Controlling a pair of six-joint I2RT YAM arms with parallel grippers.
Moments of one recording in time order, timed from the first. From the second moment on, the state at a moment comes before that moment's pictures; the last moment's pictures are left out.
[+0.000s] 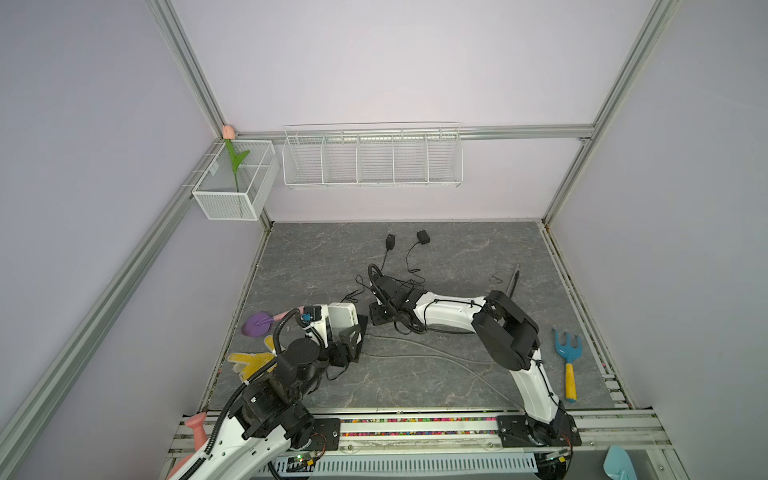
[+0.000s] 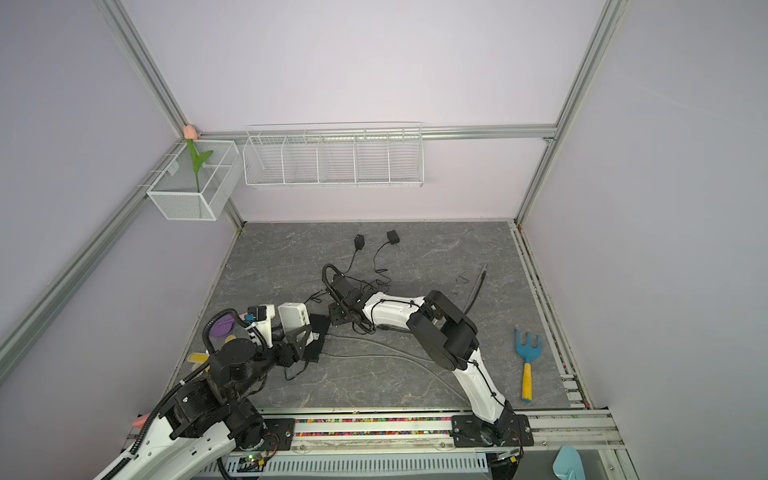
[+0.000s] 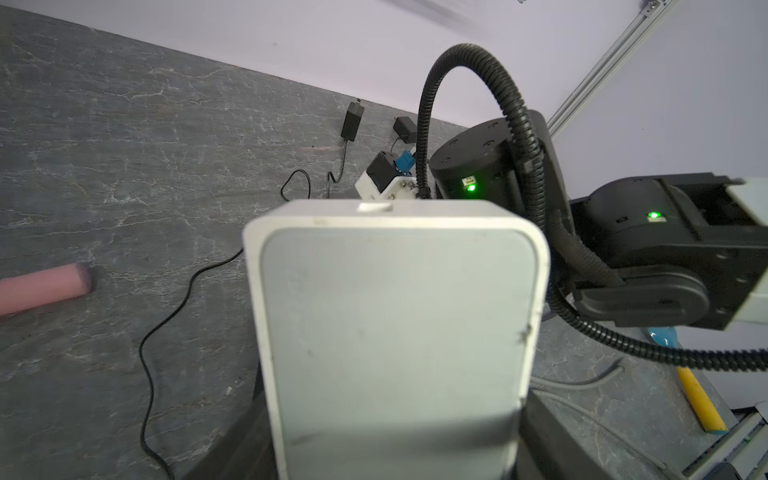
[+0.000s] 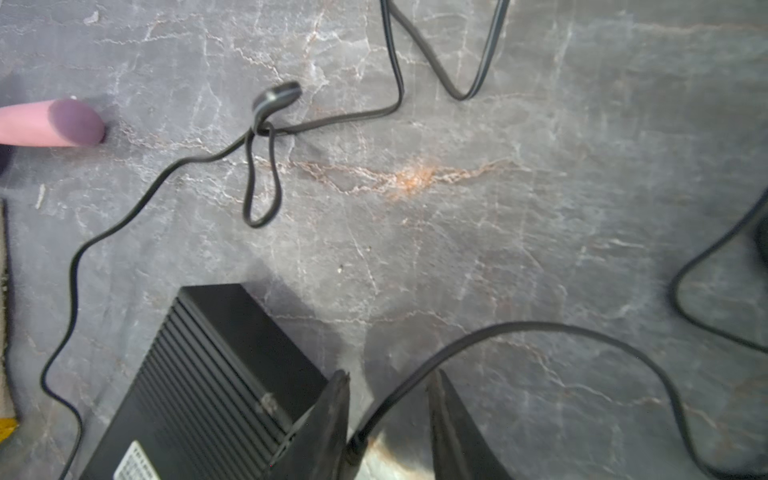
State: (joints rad) left arm -0.79 0.35 0.47 -0.50 -0.26 -0.54; right arm 0.94 2.17 1.51 -0.28 0.01 0.56
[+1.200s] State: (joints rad) left arm -0.79 0.36 0.50 -0.55 -0.27 -0.54; right arm 1.03 2.13 1.50 -0.51 0.17 0.46
